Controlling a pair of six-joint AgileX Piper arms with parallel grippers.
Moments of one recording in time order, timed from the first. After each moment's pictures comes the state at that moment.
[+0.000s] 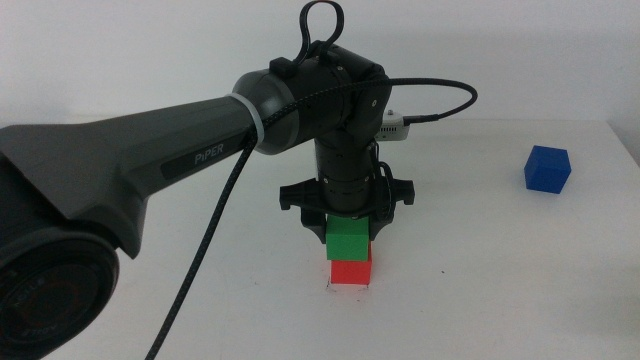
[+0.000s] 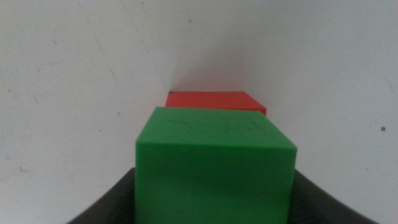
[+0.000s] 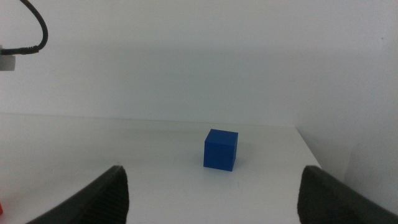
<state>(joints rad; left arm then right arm) -0.72 2.11 -1.79 0.02 1.19 -0.70 0.01 0.00 0.00 0.03 0.11 -0.08</state>
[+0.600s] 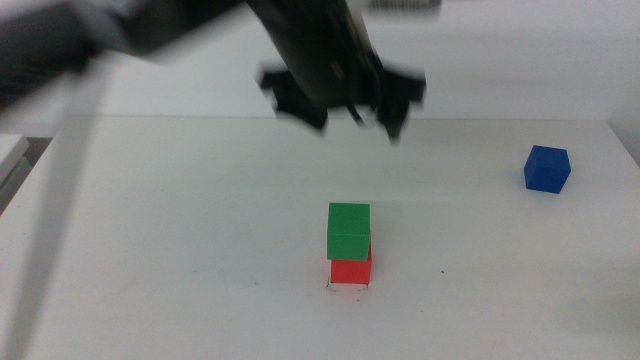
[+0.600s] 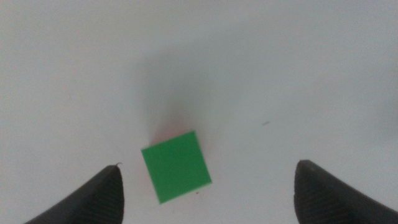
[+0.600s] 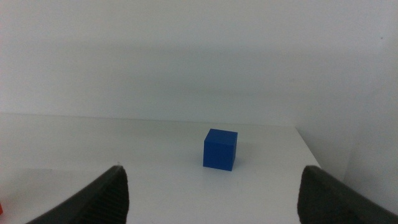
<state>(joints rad) -0.70 1.83 -1.88 -0.03 1.21 -0.32 0.01 0.00 0.00 0.03 0.11 -0.08</state>
